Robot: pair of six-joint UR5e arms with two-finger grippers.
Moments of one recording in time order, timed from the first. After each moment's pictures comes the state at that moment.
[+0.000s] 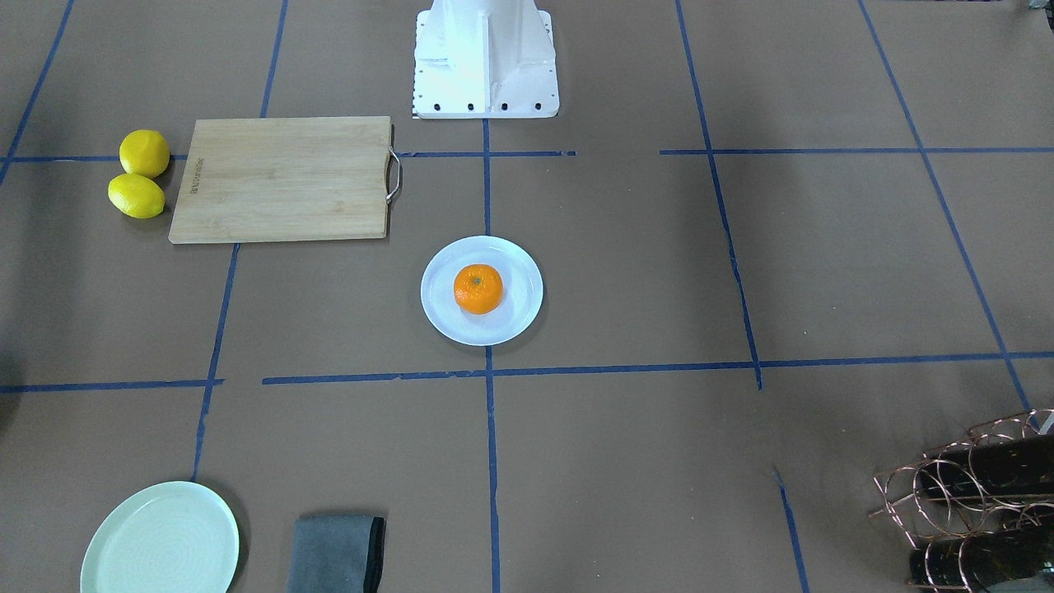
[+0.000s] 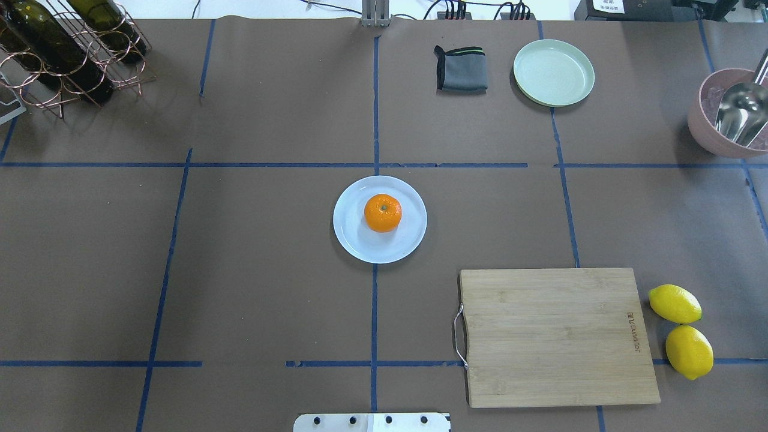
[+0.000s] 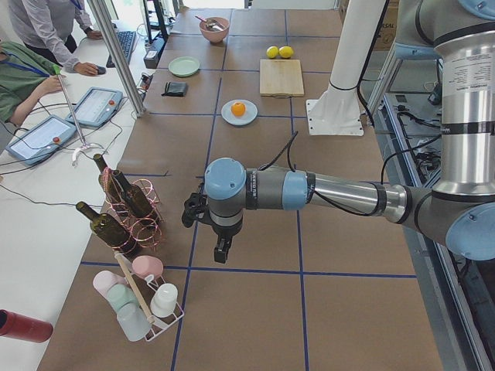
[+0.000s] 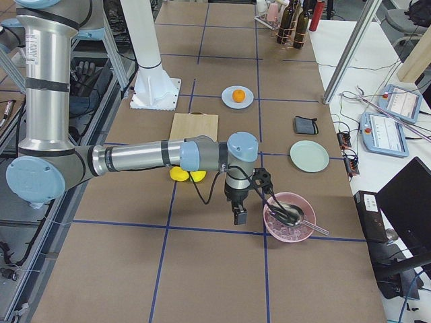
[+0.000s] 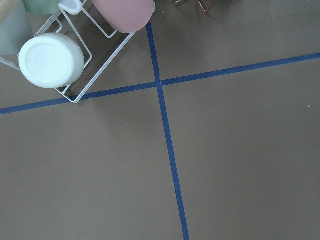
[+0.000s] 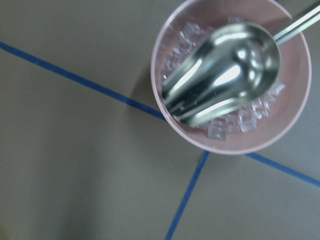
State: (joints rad) left arm -1.64 -1.47 -1.84 -1.43 -2.38 0.22; right arm 1.52 -1.69 1.81 -1.68 2.19 -0.19
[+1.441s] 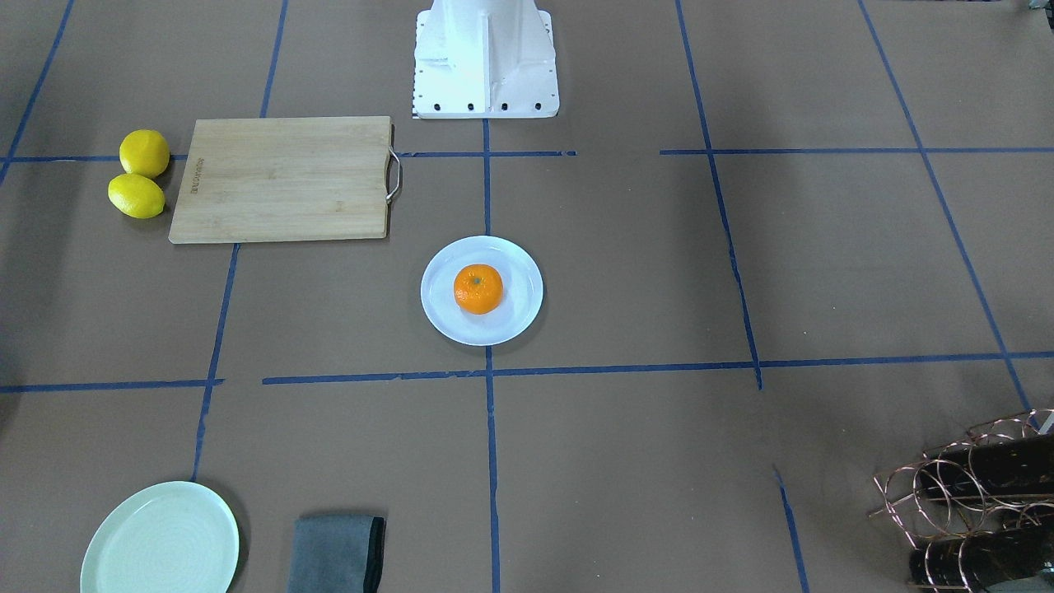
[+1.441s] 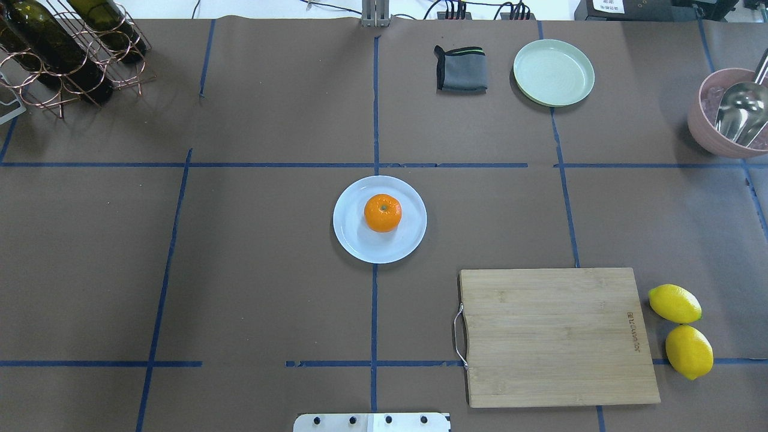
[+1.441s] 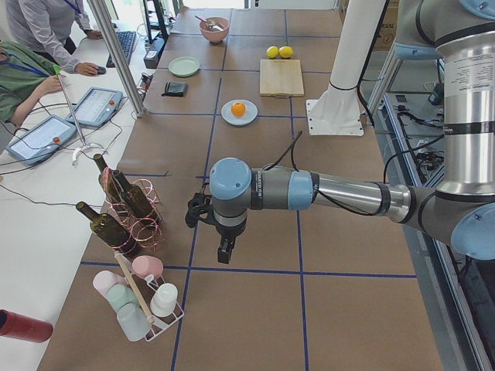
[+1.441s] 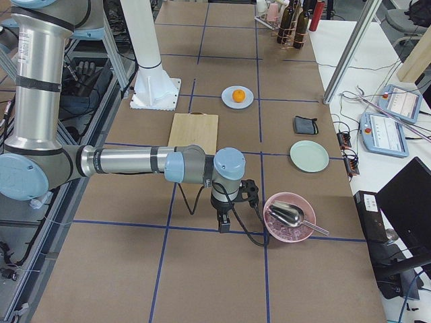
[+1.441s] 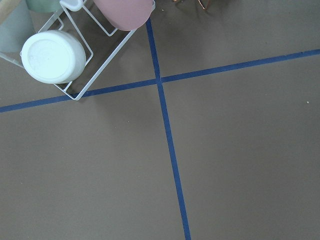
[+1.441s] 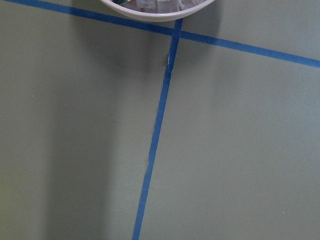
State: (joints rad) left arm -1.65 -1.45 -1.86 -1.43 -2.37 0.22; right arm 1.54 -1.74 1.81 -1.68 2.28 -0.18
